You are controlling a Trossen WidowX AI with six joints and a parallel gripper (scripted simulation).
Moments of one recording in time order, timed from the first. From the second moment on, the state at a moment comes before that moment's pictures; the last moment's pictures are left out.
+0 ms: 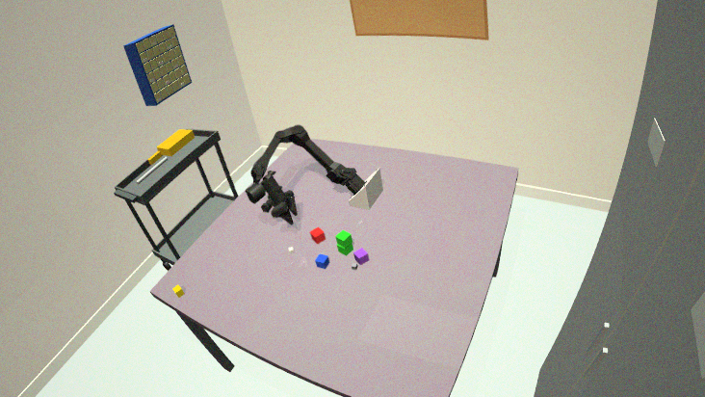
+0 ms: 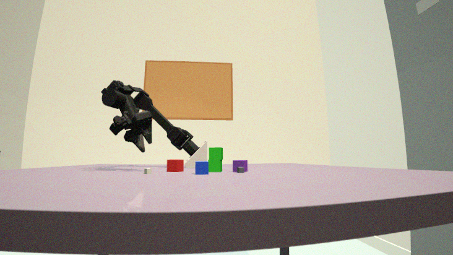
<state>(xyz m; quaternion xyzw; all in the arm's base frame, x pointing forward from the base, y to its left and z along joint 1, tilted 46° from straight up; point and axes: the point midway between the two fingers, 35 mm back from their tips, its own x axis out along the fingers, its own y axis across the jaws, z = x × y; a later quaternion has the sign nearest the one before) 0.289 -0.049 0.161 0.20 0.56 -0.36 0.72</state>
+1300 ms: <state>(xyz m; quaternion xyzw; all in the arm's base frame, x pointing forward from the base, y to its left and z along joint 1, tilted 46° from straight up) 0.280 0.025 0.069 -0.16 0.56 -0.36 0.73</state>
